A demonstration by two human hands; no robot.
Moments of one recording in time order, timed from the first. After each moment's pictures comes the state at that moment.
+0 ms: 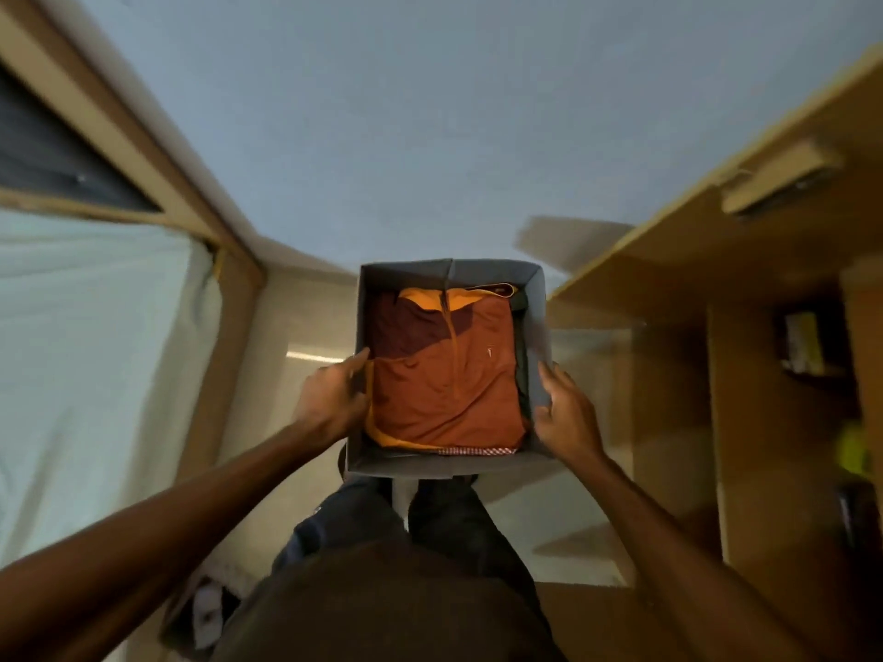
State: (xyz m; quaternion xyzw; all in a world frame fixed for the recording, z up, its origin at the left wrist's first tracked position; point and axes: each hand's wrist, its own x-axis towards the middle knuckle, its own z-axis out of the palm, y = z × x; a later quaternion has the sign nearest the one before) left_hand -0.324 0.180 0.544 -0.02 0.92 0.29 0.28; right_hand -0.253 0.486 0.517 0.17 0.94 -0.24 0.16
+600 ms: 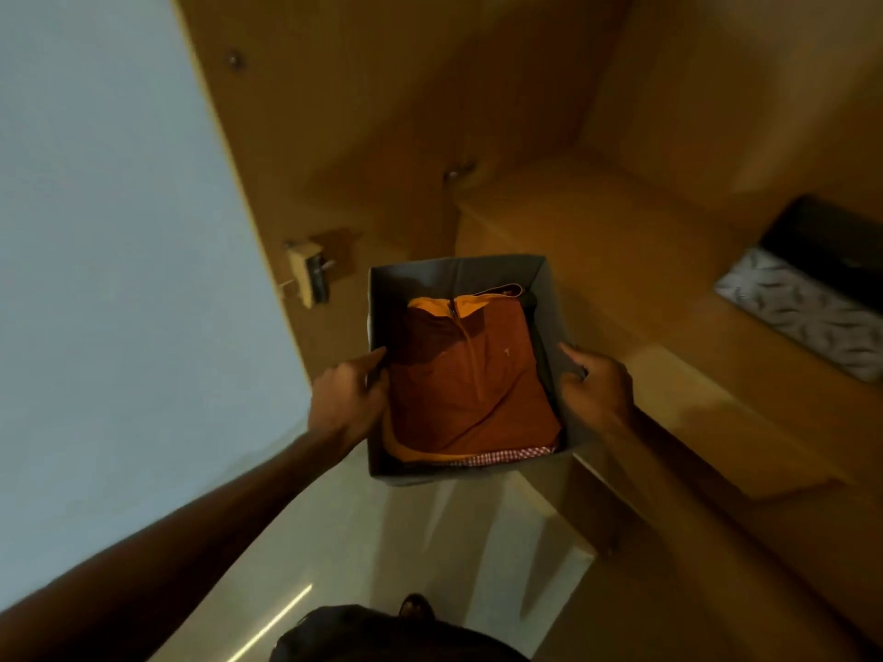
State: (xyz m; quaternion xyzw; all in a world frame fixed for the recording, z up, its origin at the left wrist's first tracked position) left_hand -0.324 0.547 0.674 0.41 0.84 0.33 0.16; right_hand -0.070 0.735 0.679 0.54 0.78 -0.26 -0.18
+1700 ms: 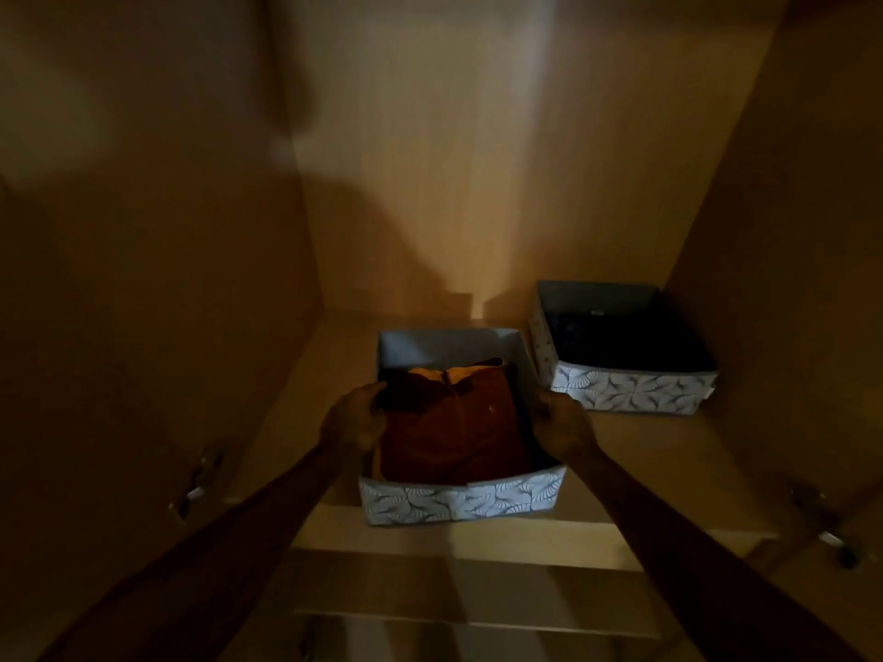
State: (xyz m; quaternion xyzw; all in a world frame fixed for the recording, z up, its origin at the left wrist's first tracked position) left_hand -0.322 1.089 0.715 0.72 0.60 0.25 0.24; right_hand -0.025 1.024 0.724 0.75 0.59 -0.16 -0.25
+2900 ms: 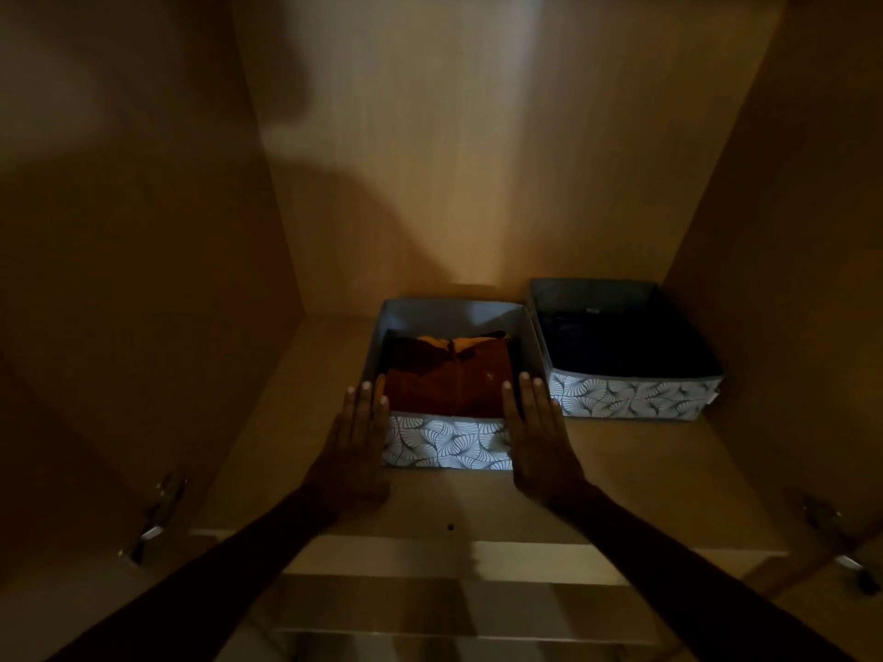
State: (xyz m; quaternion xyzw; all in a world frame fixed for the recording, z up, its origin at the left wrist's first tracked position) left_hand -0.317 1.097 0.659 0.88 0.47 0.08 -0.01; right_hand -0.029 1.033 0.676 0.69 0.71 0.05 -0.14
